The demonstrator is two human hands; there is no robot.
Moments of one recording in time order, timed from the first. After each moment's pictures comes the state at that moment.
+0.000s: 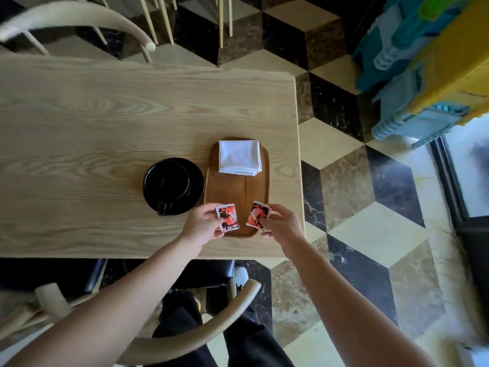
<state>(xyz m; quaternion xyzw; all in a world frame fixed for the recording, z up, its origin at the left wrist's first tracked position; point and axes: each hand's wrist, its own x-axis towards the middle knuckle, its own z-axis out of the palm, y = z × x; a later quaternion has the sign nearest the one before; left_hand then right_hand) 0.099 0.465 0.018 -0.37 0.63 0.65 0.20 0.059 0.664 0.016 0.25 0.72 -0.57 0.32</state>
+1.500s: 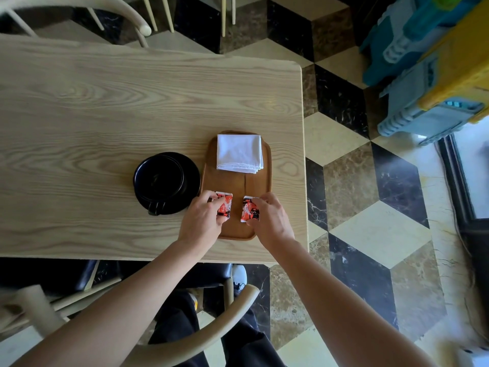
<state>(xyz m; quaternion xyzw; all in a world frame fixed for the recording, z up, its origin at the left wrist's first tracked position) 0.089 0.469 -0.003 -0.08 0.96 0.26 0.08 0.047 0.639 -0.007 -0.07 0.94 -0.24 0.22</state>
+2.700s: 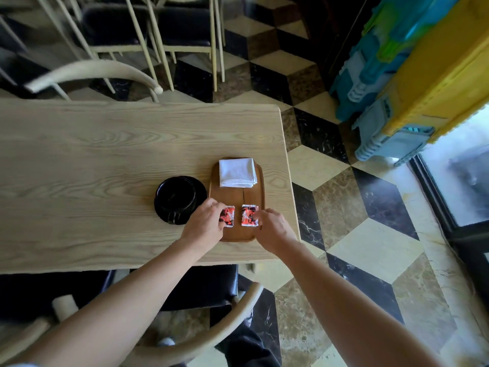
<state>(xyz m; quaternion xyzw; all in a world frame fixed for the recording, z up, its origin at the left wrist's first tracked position) 0.112 0.454 0.064 0.00 0.97 0.25 0.06 0.085 0.644 0.066 -0.06 0.94 -0.23 0.23</state>
